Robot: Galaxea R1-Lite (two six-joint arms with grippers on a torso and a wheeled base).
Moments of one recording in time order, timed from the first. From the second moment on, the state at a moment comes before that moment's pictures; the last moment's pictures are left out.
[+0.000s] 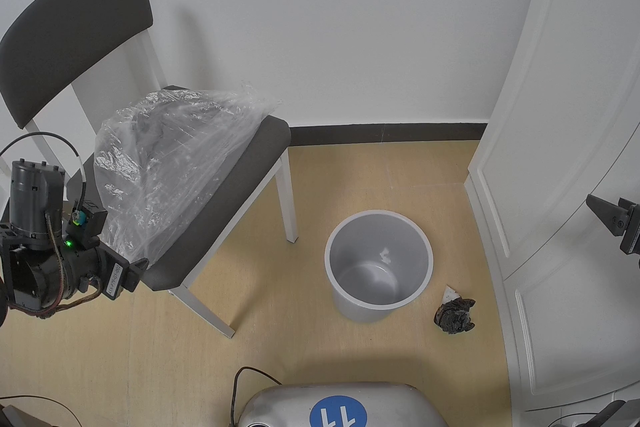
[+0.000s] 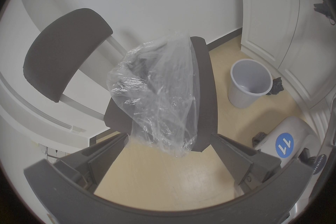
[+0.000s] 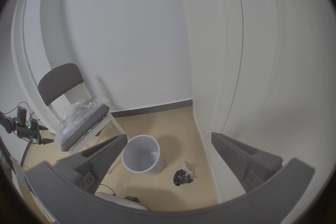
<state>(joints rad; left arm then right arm) -0.32 1.34 -0.63 -0.12 0.34 0.33 0.03 0.96 -0.53 -0.26 0.04 0.14</state>
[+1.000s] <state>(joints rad) -0.26 1.51 -0.65 -0.23 0.44 0.38 0.03 0.96 -0.52 -0.26 0.04 0.14</state>
